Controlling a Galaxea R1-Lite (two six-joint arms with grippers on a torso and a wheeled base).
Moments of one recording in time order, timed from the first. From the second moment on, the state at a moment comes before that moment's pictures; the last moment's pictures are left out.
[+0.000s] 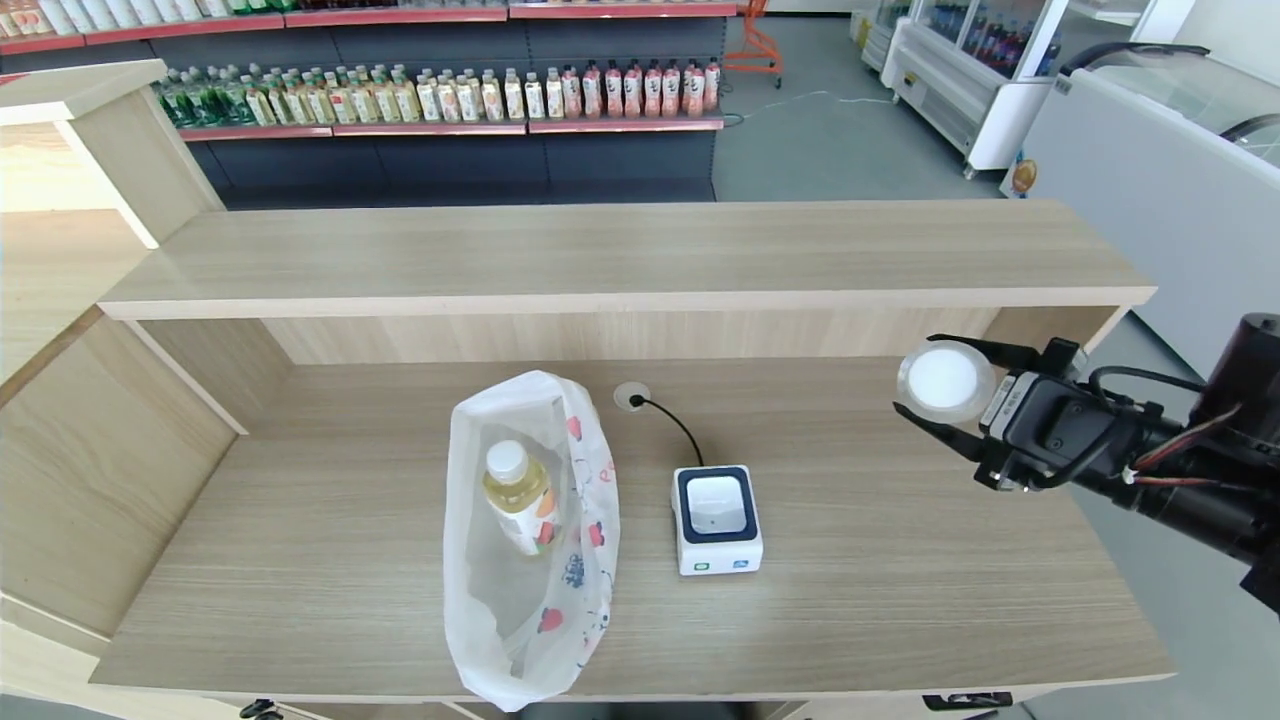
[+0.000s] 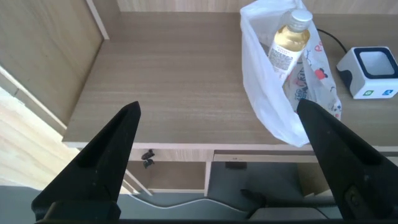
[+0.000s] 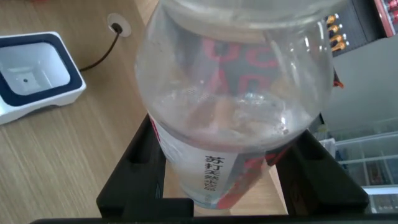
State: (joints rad) left arm 0.00 0.00 0.00 0.00 0.00 0.00; right arm 0.20 1.59 -0.52 -1.09 0.40 -1.12
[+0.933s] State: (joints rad) left arm 0.00 0.00 0.00 0.00 0.00 0.00; right arm 0.11 1.83 -0.48 -1.31 0.64 -1.08
